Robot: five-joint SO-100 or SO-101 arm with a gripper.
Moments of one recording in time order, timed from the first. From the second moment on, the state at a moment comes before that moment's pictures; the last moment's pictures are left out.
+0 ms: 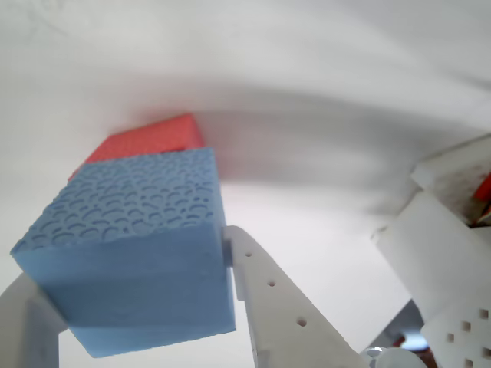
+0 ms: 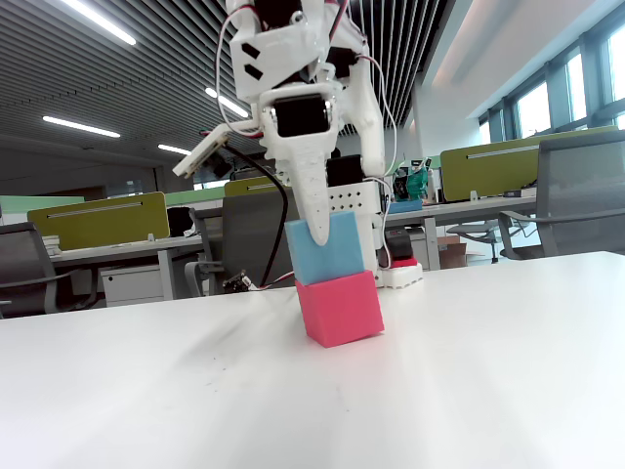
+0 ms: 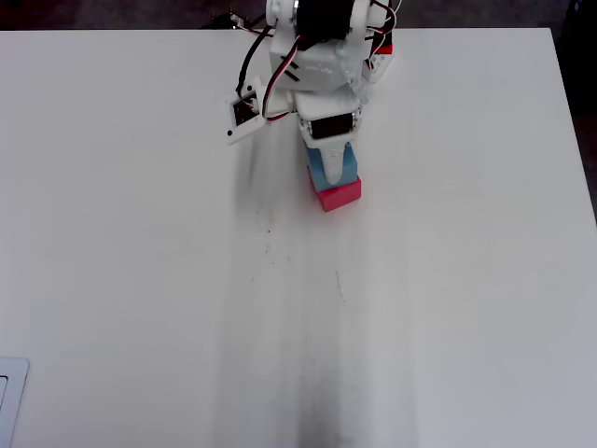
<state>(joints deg) 18.1 108.5 114.4 74.7 -7.8</state>
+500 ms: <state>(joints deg) 18.3 110.4 114.6 75.0 -7.8</state>
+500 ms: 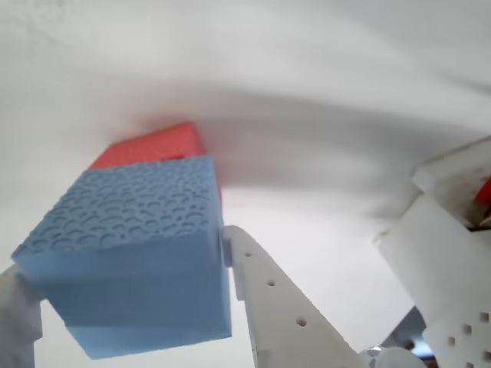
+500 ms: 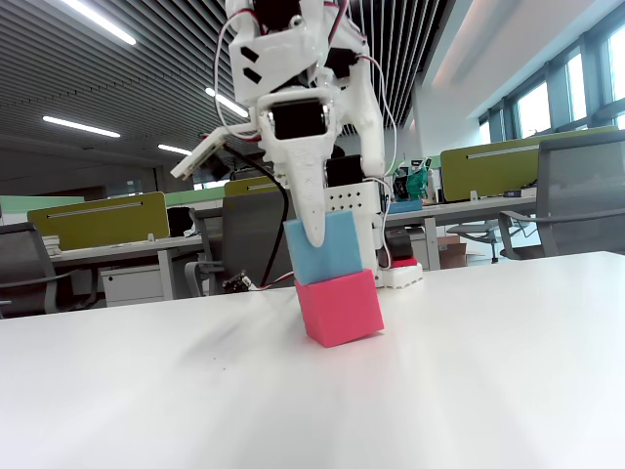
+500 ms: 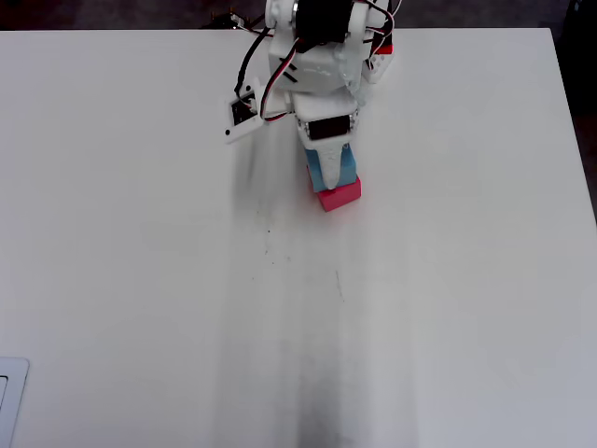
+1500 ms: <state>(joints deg) 9.1 133.5 112.4 81.4 -7.1</state>
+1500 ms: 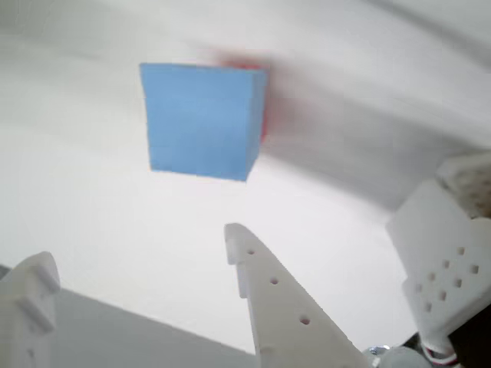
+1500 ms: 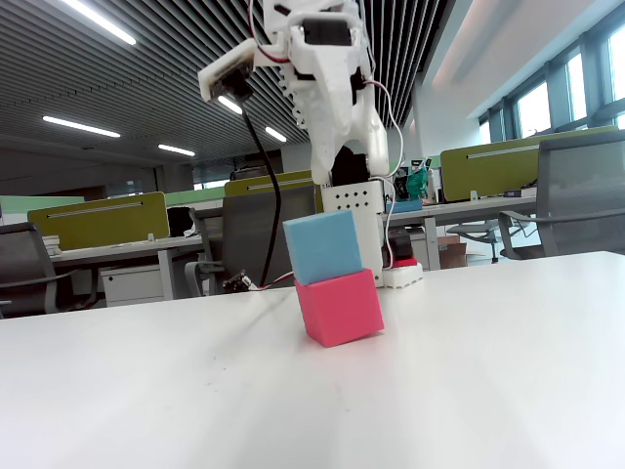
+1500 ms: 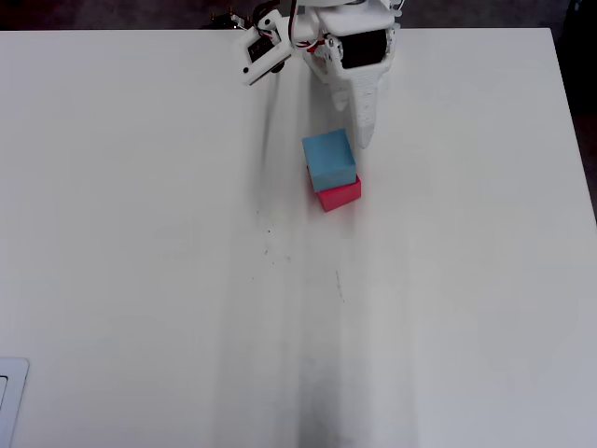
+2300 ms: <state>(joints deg) -4.9 159.5 151.9 54.6 3.2</state>
